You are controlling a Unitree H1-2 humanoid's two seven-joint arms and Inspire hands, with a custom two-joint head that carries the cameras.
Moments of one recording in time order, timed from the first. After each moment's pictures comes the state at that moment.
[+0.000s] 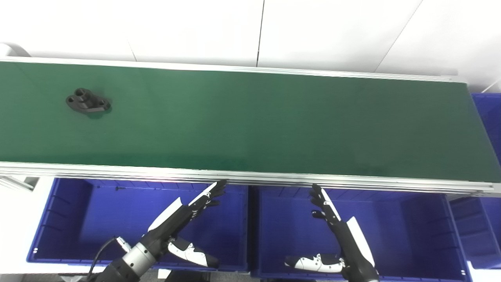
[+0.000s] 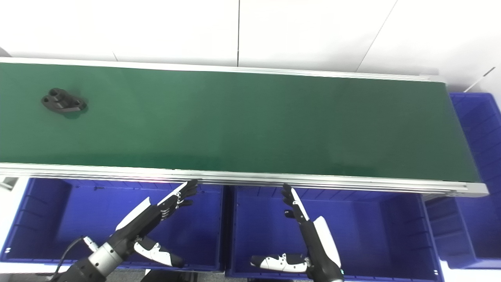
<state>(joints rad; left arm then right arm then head) 0.36 0.30 -0.33 0.05 0.07 -0.43 -0.38 0.63 -0.20 0.24 -0.22 -0.33 -0.22 -0.01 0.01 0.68</state>
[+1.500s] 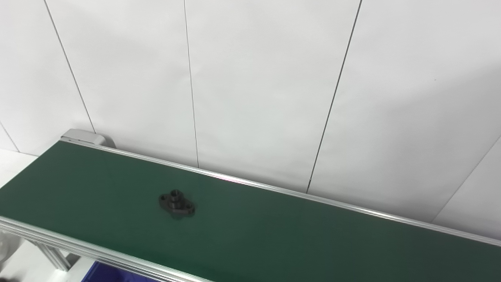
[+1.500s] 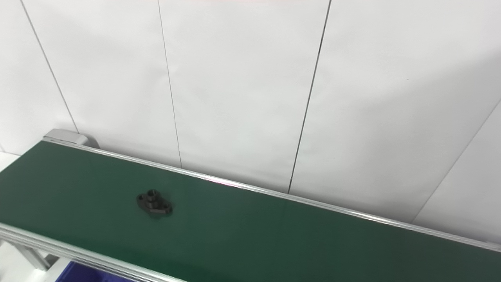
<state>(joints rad) 0.28 0.33 -0.52 0.19 0.14 -0.43 -0.20 0.55 -0.22 0.23 0.04 -0.37 -0.41 -0.11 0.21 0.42</state>
